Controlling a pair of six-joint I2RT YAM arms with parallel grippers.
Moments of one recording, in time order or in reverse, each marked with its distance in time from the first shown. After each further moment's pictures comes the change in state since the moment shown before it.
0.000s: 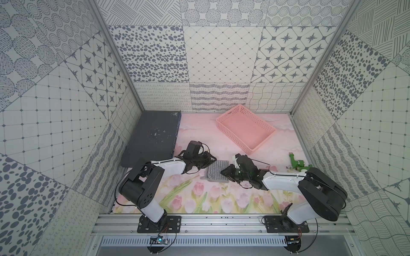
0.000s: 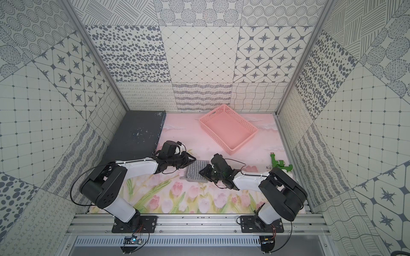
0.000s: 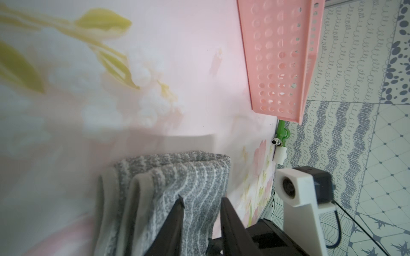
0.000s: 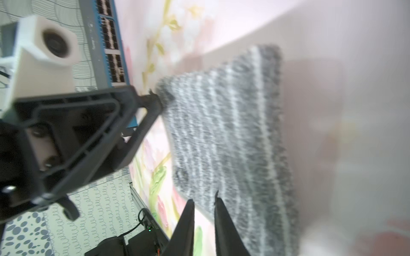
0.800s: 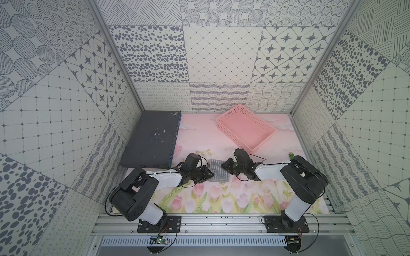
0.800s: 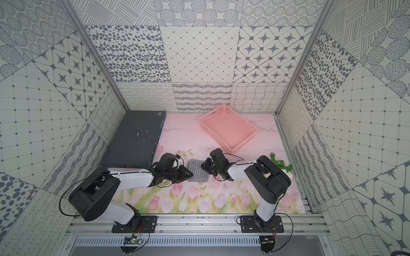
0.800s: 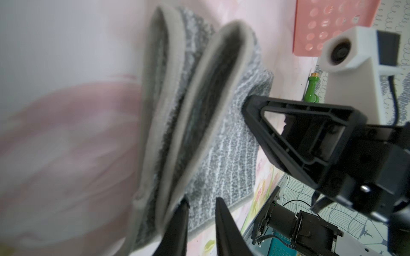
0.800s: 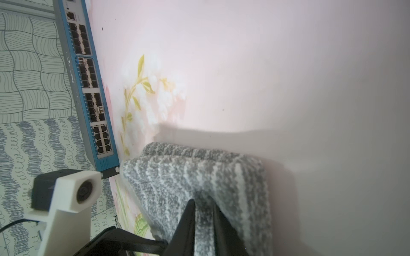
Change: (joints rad) left arm -0.074 -0.107 -0.220 -0.017 -0.014 -0.013; right arm -0.101 0.255 0.093 0.086 0.012 -0.039
